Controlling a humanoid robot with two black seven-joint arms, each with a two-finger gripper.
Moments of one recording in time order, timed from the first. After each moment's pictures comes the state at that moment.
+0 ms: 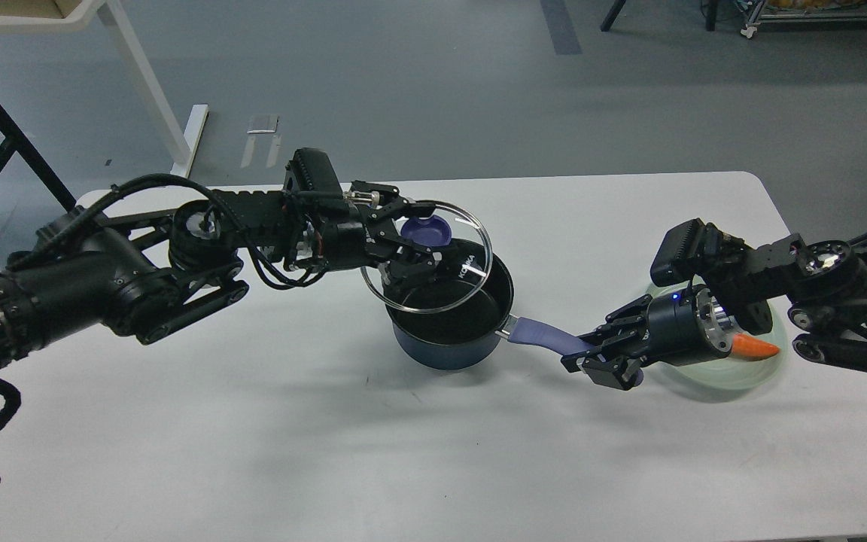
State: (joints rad) left arm -1.12 0.37 -0.07 -0.94 1.94 0.17 -0.49; right arm 1.42 -0.66 -0.61 1.35 -1.50 0.06 0.49
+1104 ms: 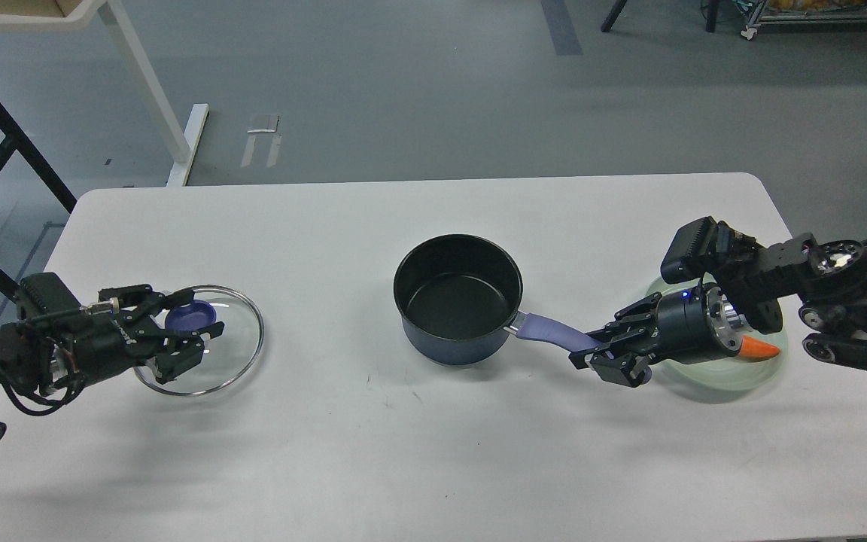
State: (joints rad) left arm -0.71 0.82 0.01 -0.95 1.81 0.44 -0.49; right arm 1.42 -0.68 -0.61 1.35 -1.50 0.06 0.49
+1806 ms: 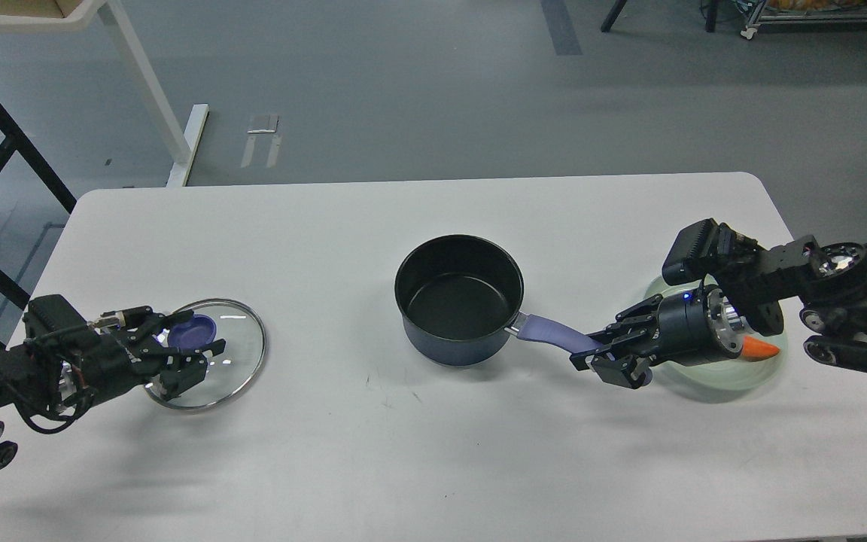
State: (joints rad) left arm -0.66 0.78 0.01 -0.91 1.75 0.45 -0.49; right arm 1.41 -0.68 -0.61 1.35 -1.50 0.05 0.49
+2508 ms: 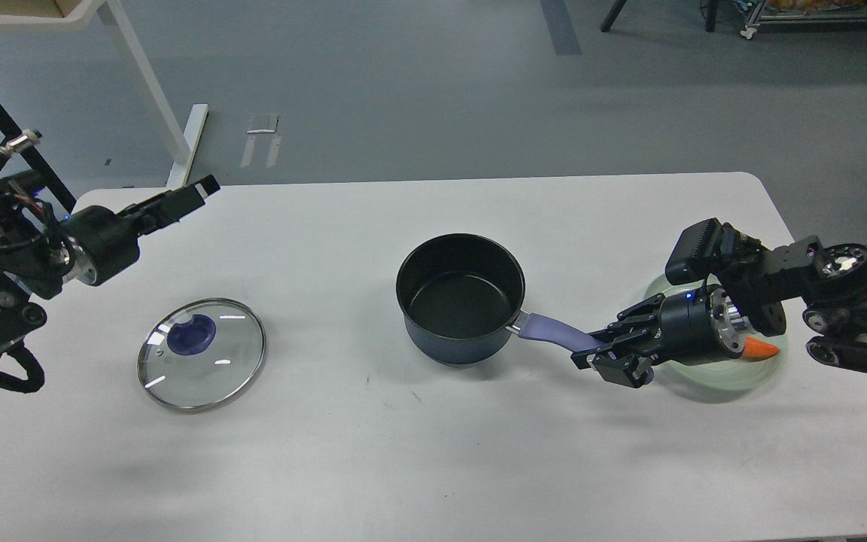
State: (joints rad) left arm -0.93 0.80 -0.04 -1.01 0.64 0.04 -0.49; right arm 1.41 -0.69 -0.61 1.35 -1.50 0.05 0.49
